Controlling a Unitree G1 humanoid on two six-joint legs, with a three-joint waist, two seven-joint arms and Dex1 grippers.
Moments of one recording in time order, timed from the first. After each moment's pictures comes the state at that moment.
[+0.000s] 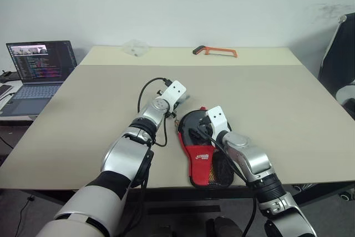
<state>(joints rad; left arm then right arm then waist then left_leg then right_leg) -1.24 0.18 -0.19 1.35 0.27 0.12 -0.23 -0.54 -0.08 0.22 0.11 0.12 0.66 0.30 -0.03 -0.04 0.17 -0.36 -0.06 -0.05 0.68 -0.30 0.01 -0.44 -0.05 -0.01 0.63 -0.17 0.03</state>
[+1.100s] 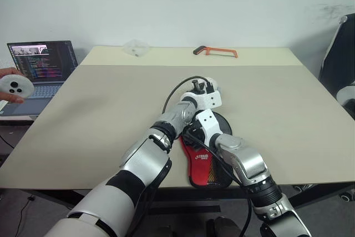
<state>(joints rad) -1.27 0.04 -0.47 1.41 0.68 -0.26 0.19 -0.52 -0.06 0.29 -0.02 0.06 0.85 0.30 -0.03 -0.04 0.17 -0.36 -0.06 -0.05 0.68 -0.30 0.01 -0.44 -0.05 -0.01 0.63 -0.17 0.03</state>
